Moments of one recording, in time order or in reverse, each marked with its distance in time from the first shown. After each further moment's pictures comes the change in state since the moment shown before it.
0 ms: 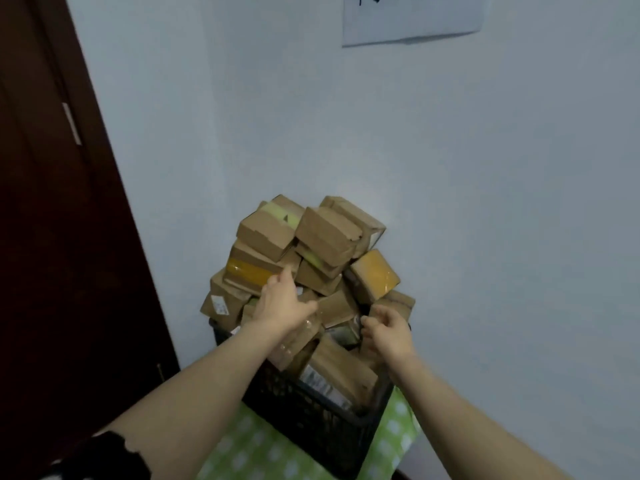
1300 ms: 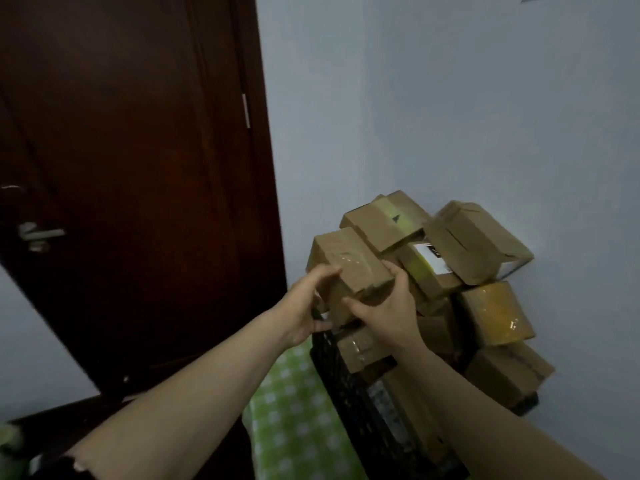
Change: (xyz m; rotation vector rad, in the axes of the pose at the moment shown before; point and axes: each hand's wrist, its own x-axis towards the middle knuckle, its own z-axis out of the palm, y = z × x) left_hand -0.024 -0.006 -0.033 -1.183 0.188 -0.511; right_hand 0.035 -0.057 0.080 -0.017 -0.561 -0.531
